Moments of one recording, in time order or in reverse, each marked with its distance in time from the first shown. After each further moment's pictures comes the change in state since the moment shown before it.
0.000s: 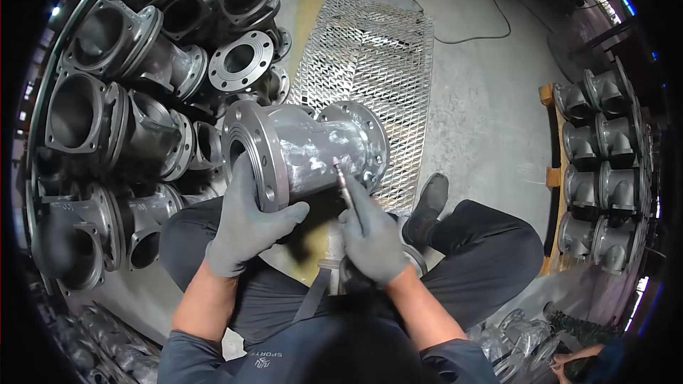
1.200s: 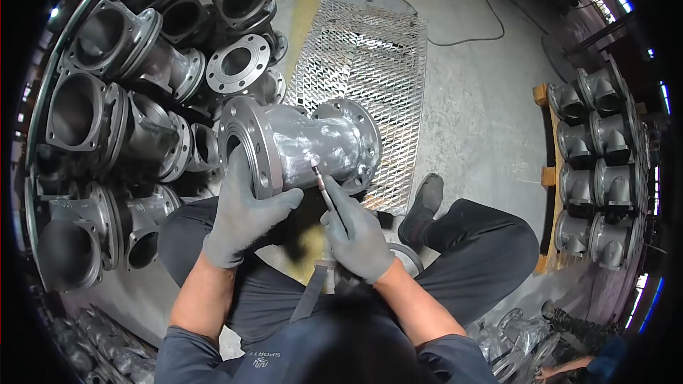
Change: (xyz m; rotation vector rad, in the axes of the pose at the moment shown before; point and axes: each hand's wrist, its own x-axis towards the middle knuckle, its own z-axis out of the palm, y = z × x) left_hand 0.008 0.006 0.003 -0.084 0.050 0.001; right_hand 0.006 0.008 0.015 0.120 -0.037 -0.201
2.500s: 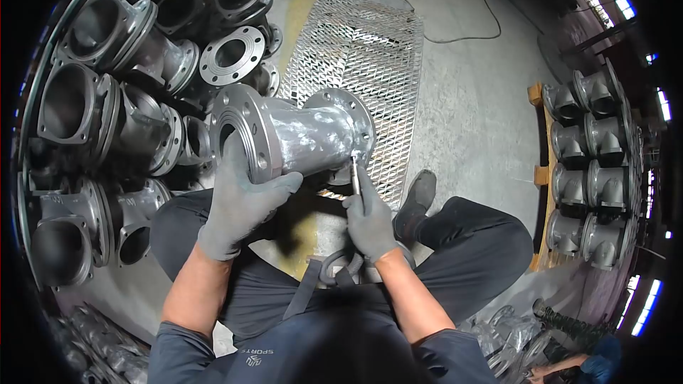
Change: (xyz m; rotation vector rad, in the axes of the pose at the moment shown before) left_hand 0.005 0.002 0.006 0.017 0.043 -0.029; right_hand -0.006 0.064 -0.003 -0.118 0.165 0.191
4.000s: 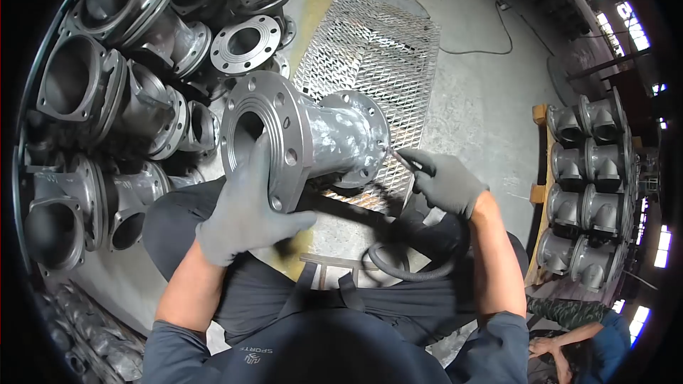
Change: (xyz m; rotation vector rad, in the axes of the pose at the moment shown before) left_hand -0.021 -0.027 -0.016 0.473 -0.143 0.162; right_hand 0.102 -0.074 -0.148 -0.418 -0.602 0.143
